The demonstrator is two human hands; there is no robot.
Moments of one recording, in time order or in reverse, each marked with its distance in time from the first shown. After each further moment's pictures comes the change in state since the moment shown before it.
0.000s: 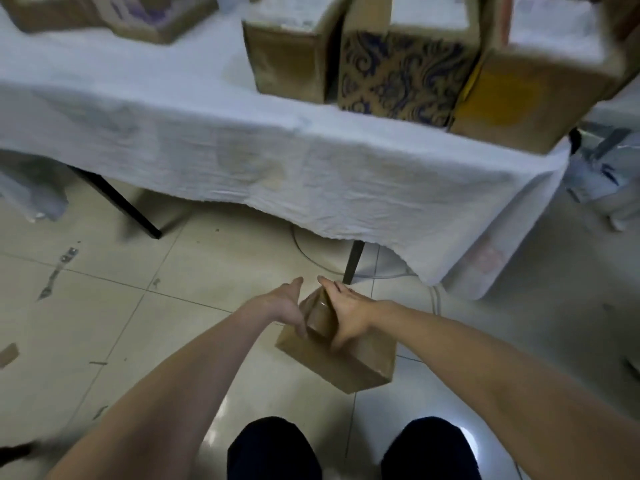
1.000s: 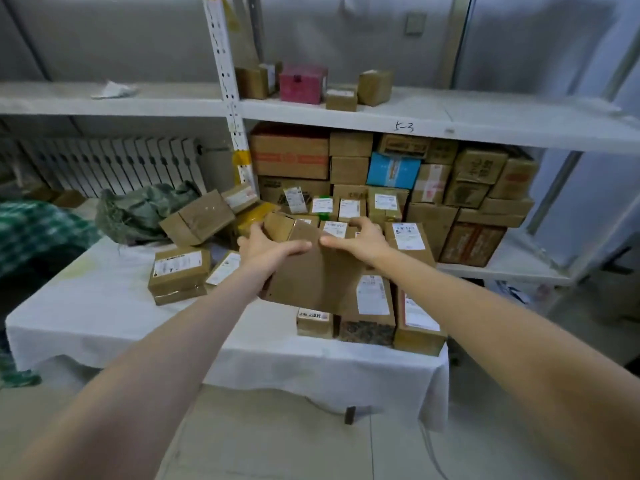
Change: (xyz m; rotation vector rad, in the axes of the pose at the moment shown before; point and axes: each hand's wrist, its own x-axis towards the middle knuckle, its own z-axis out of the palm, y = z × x) left_hand -0.391 0.129 -0.390 -0.776 0.743 0.271; right_hand -0.295 -0.282 -0.440 0.629 0.925 0.162
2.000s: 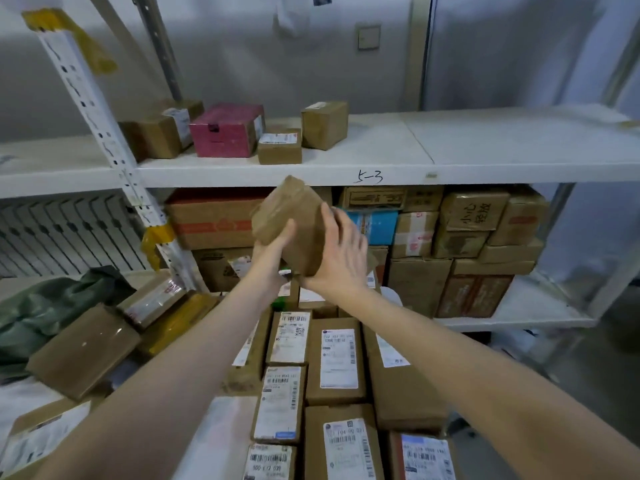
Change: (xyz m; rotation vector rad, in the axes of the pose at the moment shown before) left_hand 0.261 0.171 0.173 -0.705 -0.304 0.089; right_hand 0.293 0.018 -0.078 -0.375 0.512 -0.486
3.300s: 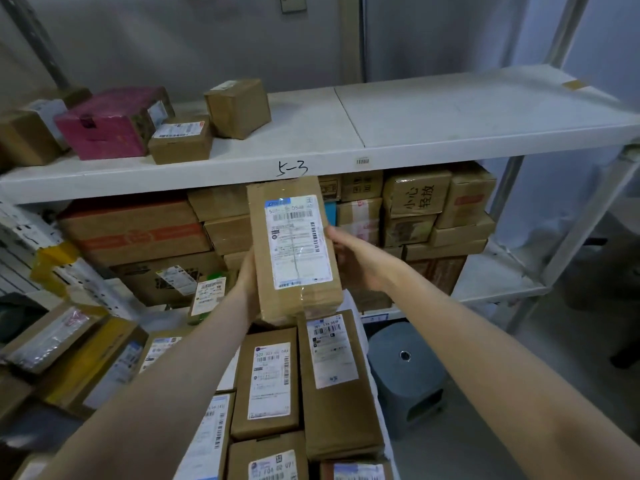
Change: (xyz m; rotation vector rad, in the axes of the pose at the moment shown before) left_hand 0.061 -0.069 0.116 -0.012 -0.120 -0.328; right_hand 0.026 0.176 -0.080 1.133 -0.573 0.721
